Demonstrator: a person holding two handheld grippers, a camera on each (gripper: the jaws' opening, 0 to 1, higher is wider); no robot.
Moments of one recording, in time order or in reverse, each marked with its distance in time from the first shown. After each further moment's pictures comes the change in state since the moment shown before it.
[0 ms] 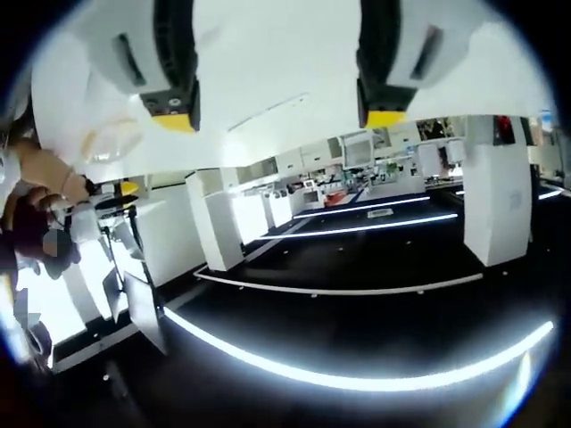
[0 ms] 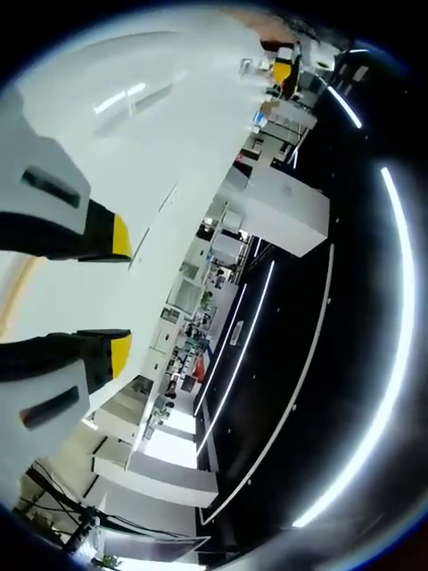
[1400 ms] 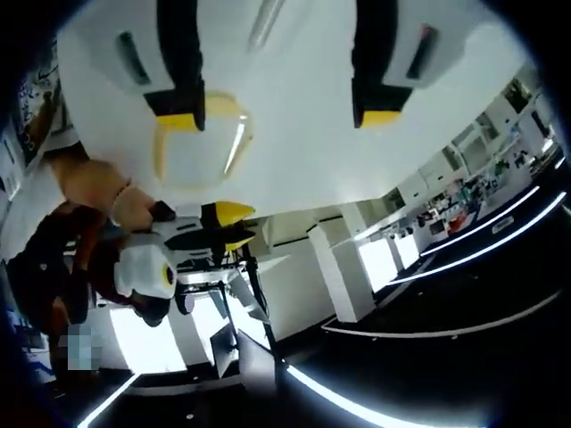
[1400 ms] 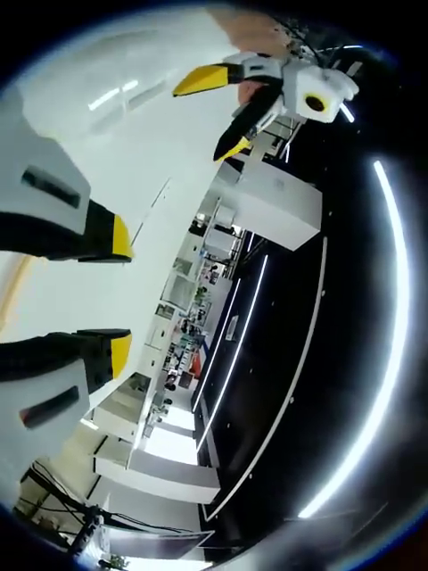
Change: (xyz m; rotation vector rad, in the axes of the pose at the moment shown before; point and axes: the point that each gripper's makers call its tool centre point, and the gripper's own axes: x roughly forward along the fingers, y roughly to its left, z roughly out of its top) left arm 0.150 -0.244 -0.041 0.150 0.305 -0.663; right arm 0.000 -0.006 -0.007 0.027 -0.031 -0.028
